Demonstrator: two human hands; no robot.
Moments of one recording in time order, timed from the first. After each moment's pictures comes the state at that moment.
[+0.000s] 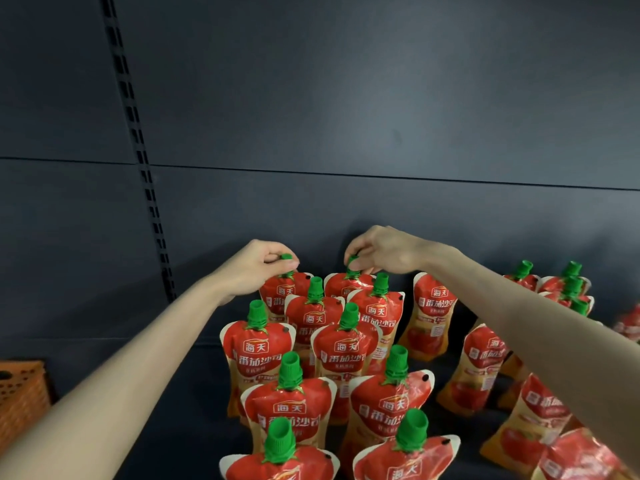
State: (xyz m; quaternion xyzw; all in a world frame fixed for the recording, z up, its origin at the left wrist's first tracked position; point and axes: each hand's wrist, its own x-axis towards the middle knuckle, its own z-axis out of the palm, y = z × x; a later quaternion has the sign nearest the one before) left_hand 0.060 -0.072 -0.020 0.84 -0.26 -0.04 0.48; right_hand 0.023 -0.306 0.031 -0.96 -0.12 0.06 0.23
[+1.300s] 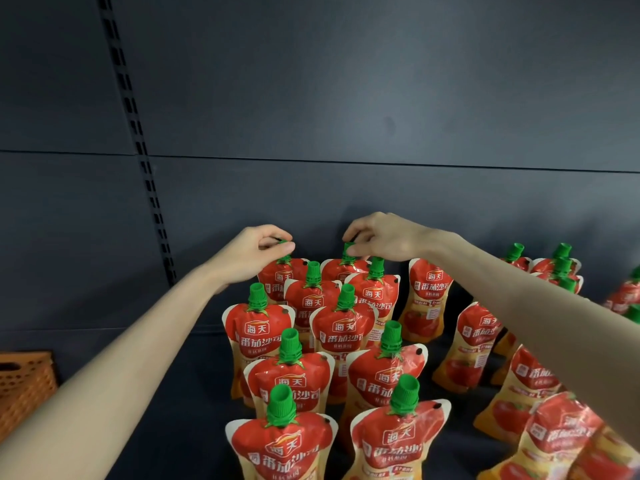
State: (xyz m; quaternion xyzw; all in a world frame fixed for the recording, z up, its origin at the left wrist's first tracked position) left_hand 0.051 -0.067 -0.018 0.85 -0.26 -0.02 0.47; right_hand 0.001 -0.301 0.035 -0.98 -0.09 0.04 0.19
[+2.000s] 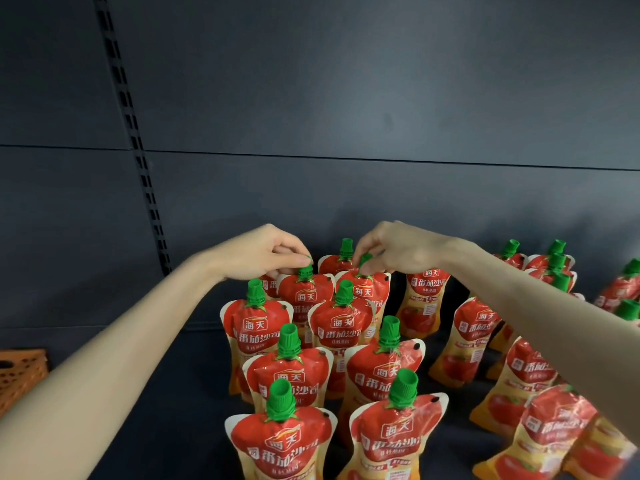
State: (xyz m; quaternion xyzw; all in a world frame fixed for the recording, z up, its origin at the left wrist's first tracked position) left_hand 0.033 -0.075 0.004 0.84 -0.36 -0.13 0.38; right_hand -0.031 -0.302 0.039 -0.98 -0.12 0.07 0.17
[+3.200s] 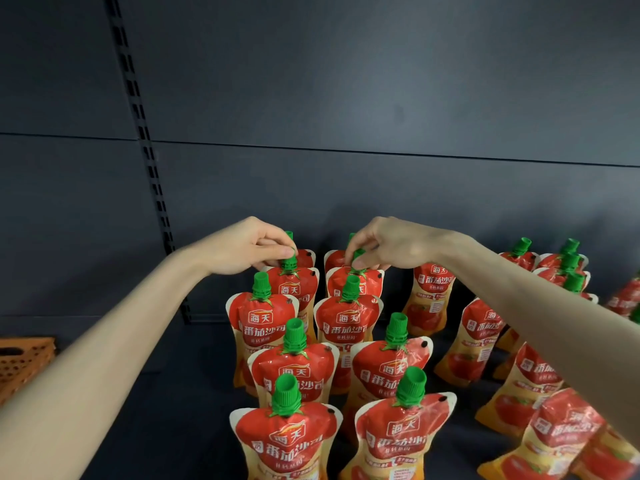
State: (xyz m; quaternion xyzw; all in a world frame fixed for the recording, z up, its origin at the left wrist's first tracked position) left_hand 0.040 -0.052 -0.002 0.84 -0.34 -0.11 0.42; right_hand -0.019 -0.293 0.035 -0.97 -0.14 0.10 0.19
